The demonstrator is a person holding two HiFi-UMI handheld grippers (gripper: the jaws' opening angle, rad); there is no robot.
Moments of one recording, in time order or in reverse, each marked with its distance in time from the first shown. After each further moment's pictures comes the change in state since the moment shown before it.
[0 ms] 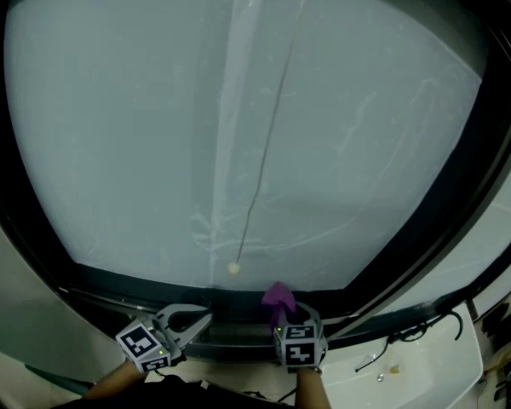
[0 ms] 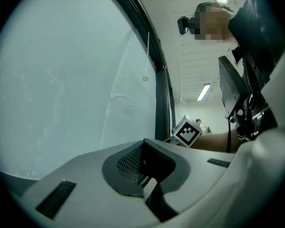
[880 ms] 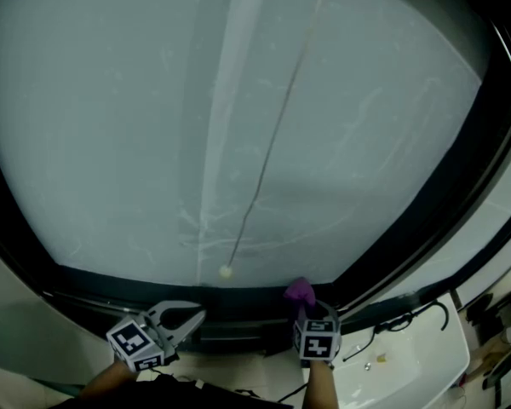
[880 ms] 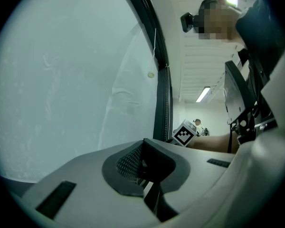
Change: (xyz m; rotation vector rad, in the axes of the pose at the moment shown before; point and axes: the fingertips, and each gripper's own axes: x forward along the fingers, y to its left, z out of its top) left arm 0.012 0.005 0.001 -0.060 0.038 -0.040; right arm -0.010 -0.084 -0.029 0.068 0.063 -0.193
